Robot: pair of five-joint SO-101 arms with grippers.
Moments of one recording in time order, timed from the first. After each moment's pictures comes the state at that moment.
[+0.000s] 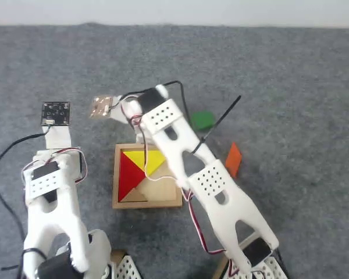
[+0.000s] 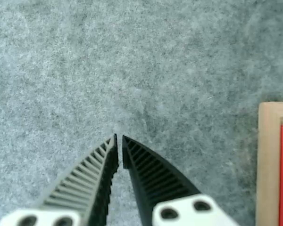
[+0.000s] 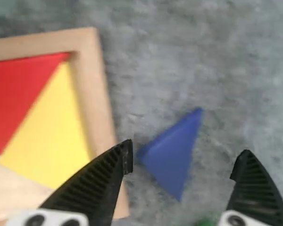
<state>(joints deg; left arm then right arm) -30.9 -26.9 64.4 35.5 -14.9 -40.4 71.5 -83.3 98.3 47.2</state>
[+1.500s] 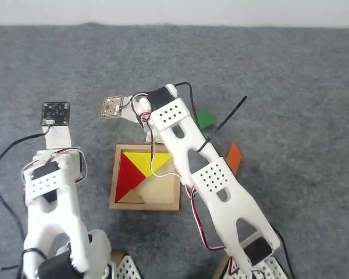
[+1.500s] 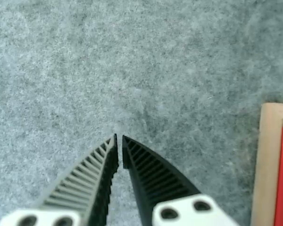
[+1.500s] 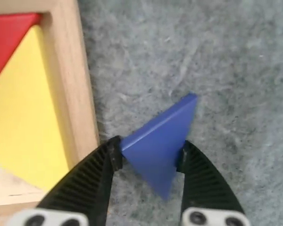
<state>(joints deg) -30.9 -26.9 64.4 35.5 -14.9 -38.5 76.1 -87.6 100.5 50.3</state>
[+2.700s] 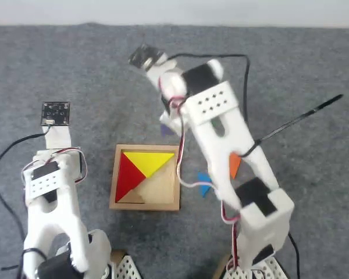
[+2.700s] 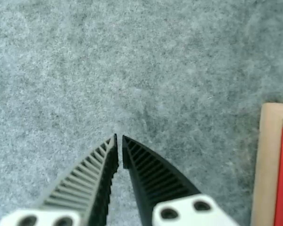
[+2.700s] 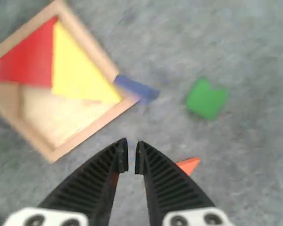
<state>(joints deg) -30.9 -26.9 64.4 35.5 -14.9 -34.9 14.9 -30.4 100.7 23.2</state>
